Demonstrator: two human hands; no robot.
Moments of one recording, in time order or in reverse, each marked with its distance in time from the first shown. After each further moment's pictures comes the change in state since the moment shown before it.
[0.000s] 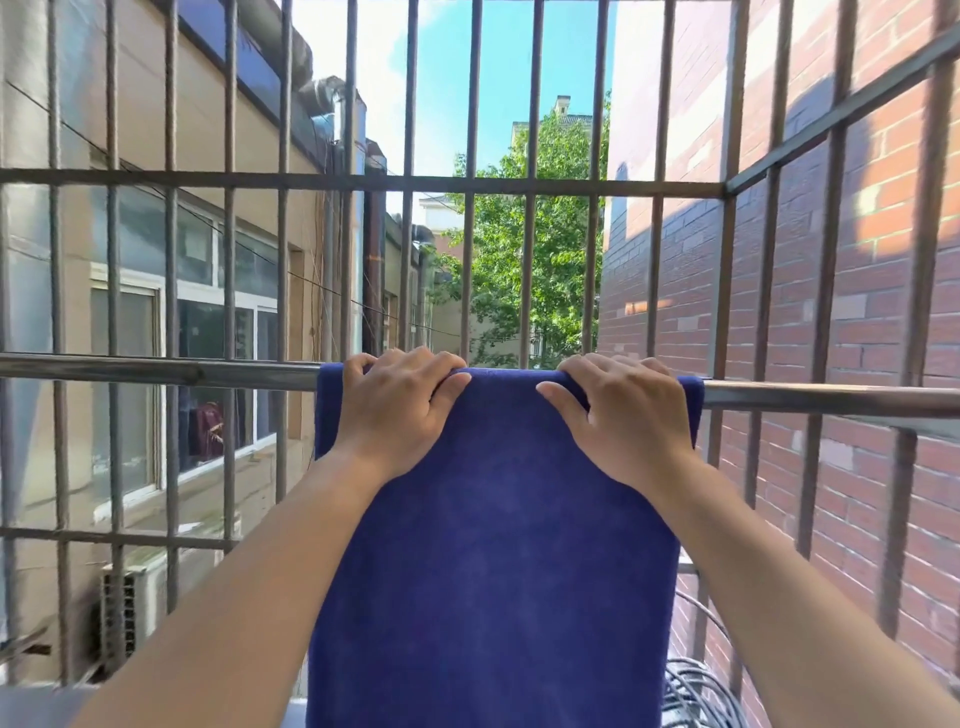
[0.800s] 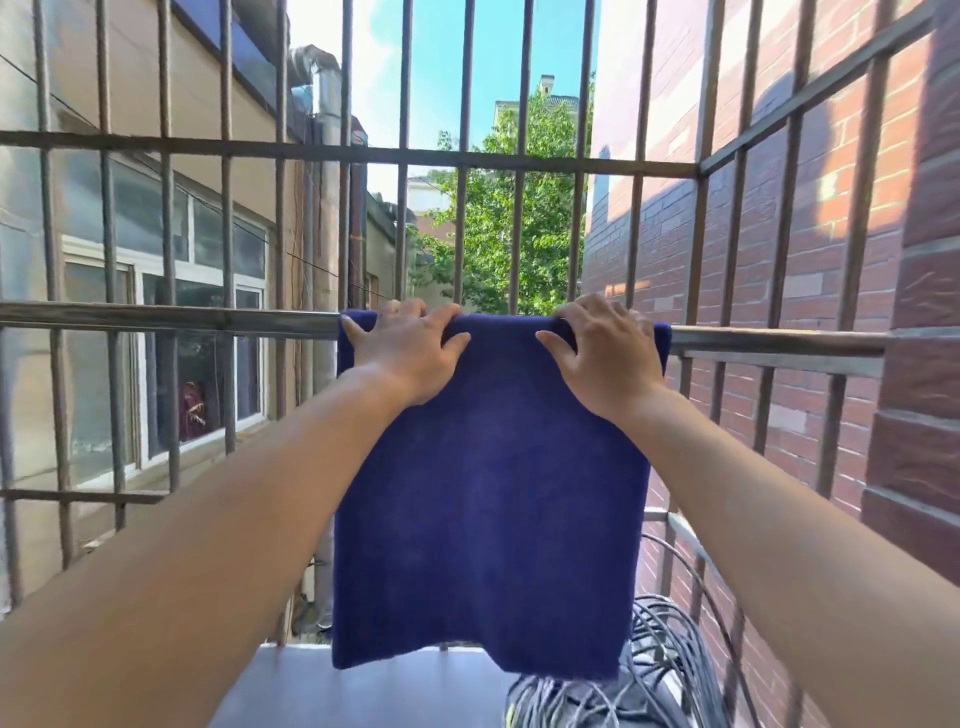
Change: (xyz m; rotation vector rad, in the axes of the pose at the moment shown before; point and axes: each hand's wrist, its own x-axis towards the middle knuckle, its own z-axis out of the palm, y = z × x) left_hand -0.006 0.021 -0.036 0.037 -0.361 -0.232; right_hand -0.007 -0.021 -0.028 0.090 -0.223 0.194
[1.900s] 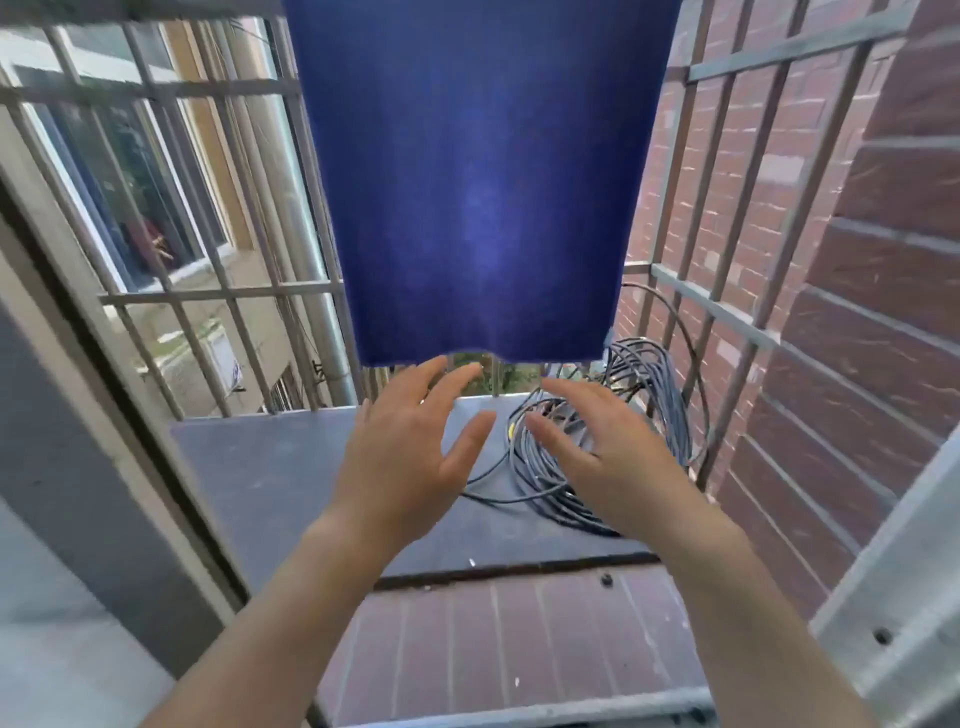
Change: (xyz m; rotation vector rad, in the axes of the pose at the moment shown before) left_hand -0.314 -0.008 0.070 -0.320 -0.240 0.094; right_hand -0.320 -0.079 -0.009 0.484 -0.486 0.307
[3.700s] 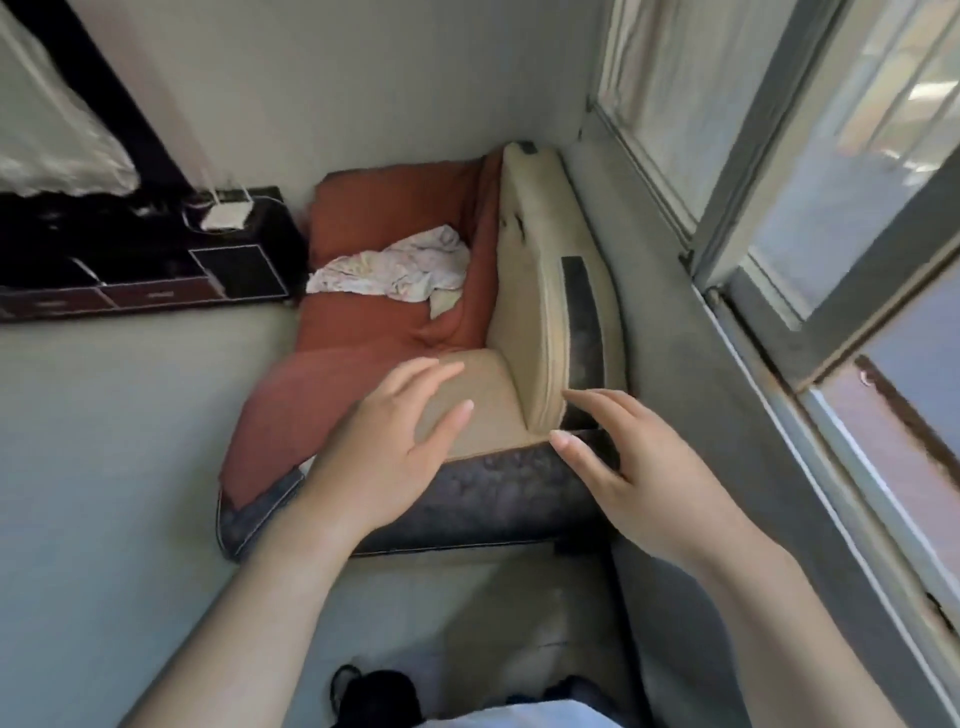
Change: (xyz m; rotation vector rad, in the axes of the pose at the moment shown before) left_hand -0.484 0.271 -0.072 0.341 0.404 -1.451; right_hand -0.312 -0.100 0.028 0.437 -1.139 -1.128
